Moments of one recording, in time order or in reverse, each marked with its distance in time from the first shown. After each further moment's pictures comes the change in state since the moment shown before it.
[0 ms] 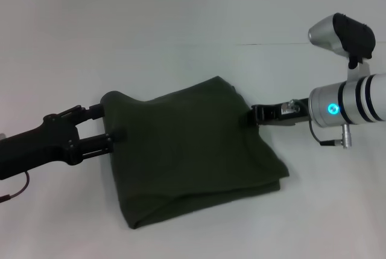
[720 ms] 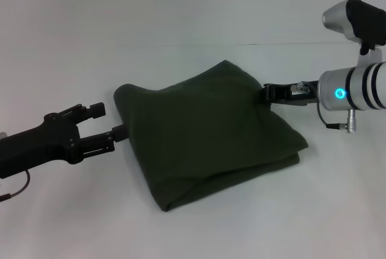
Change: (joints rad) left arm -0.003 0.000 0.000 0.000 0.000 -0.002 -0.001; right arm 0.003 -0.005 0.034 -0.002 0.001 0.122 -0.014
